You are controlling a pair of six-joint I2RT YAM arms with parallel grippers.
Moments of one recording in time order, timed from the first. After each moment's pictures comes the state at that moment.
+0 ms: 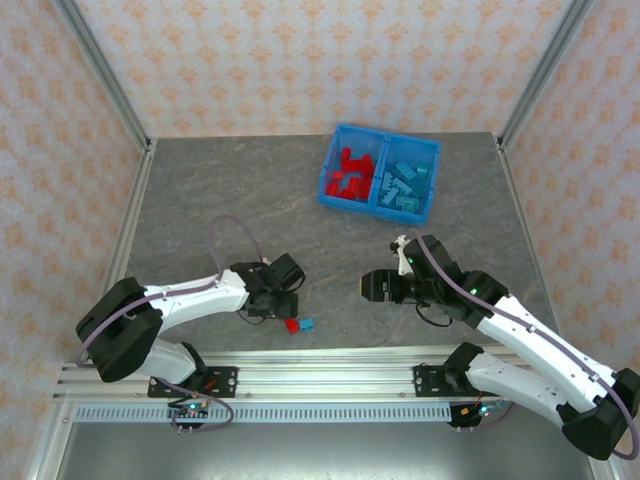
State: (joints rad) left arm -0.79 1.42 0.72 -0.67 -0.09 -0.81; right arm 0.72 0.84 0.77 -0.76 -0.20 0.67
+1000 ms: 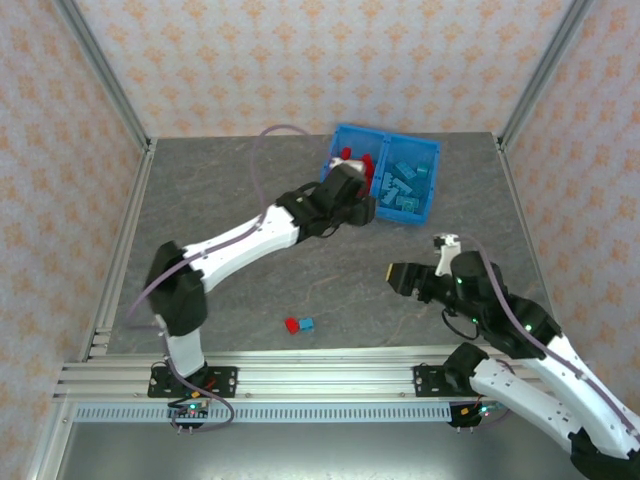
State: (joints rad) left arm -0.79 1.86 1.68 -0.52 -0.21 -0.50; right arm 0.72 0.53 0.82 -0.82 0.02 0.74
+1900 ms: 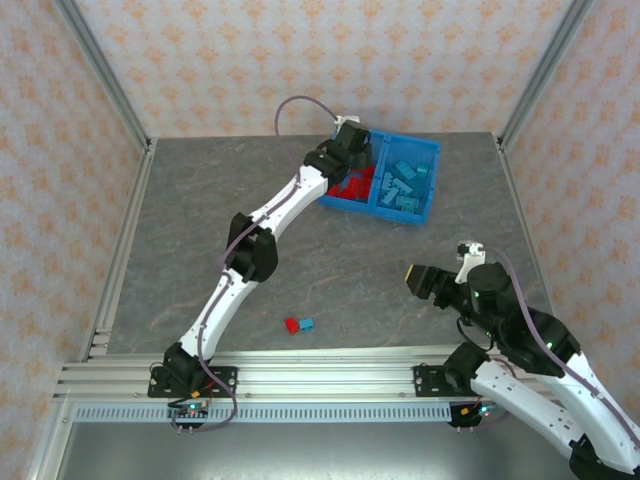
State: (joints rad) left arm -0.57 2.64 2.64 -0.61 -0.31 -0.39; right arm 0.72 0.44 0.84 -0.94 0.14 0.79
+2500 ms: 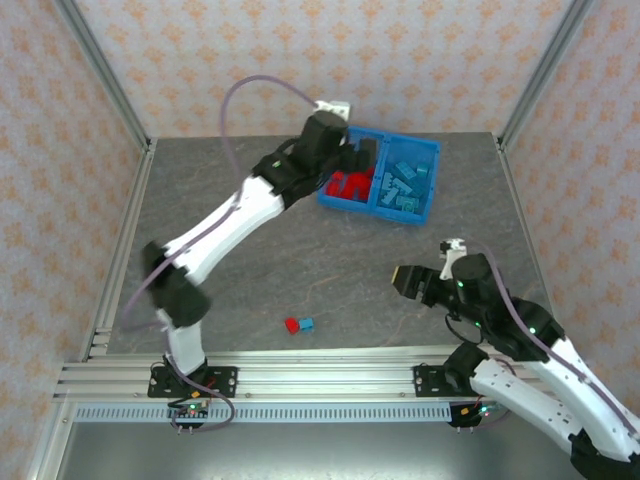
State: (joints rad) left arm -0.70 1.75 1.85 -0.56 -0.29 -0.35; right arm 0.72 0.57 0.82 -0.89 -0.01 0.82
